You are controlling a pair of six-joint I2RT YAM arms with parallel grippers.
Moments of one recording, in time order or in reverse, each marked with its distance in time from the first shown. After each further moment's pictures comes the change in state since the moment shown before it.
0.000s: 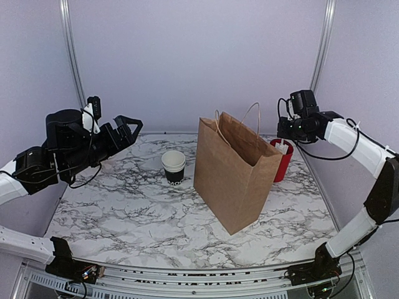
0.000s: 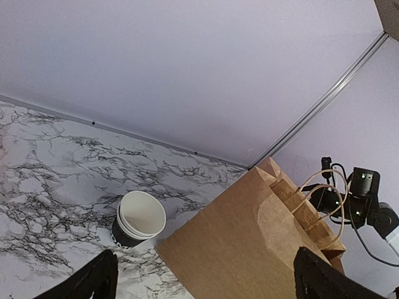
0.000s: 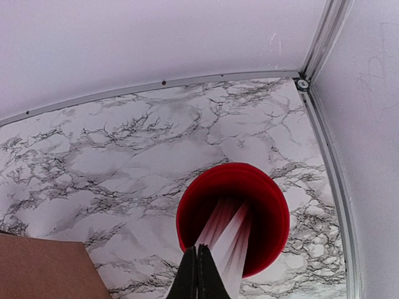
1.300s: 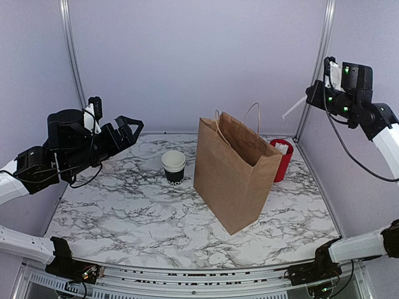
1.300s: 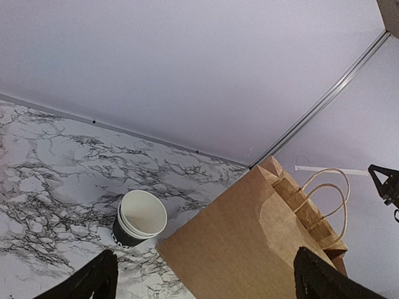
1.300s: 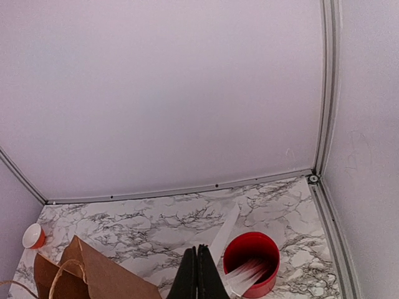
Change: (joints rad) left arm 0.008 0.008 0.000 0.000 0.008 0.000; right arm 0.008 -0.325 0.170 -0.048 -0.053 0.010
